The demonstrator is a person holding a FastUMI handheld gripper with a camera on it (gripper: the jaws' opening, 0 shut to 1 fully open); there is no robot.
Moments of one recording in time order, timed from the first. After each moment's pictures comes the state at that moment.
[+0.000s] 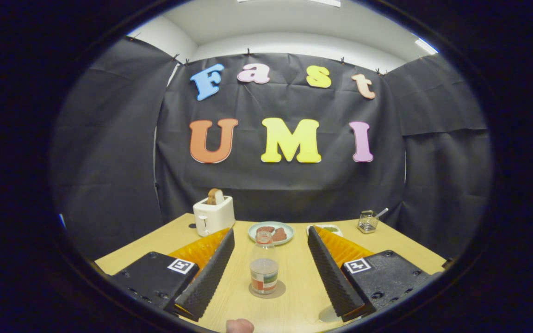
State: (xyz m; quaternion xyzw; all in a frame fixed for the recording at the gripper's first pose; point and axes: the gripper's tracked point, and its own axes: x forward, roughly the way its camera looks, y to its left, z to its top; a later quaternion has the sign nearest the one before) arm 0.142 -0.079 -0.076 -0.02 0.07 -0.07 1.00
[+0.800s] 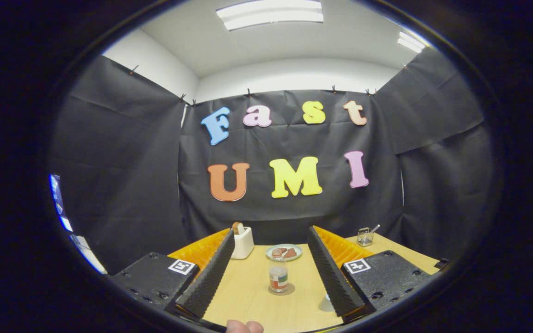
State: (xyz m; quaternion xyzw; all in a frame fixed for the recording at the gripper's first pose) arm -0.004 -0.061 0.014 0.02 -0.02 -0.03 1.00
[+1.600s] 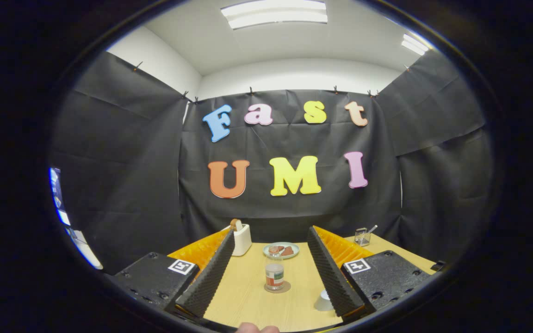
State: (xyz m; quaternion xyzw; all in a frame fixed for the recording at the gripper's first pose) arm -0.005 -0.063 0.003 0.01 -0.02 -0.03 1.00
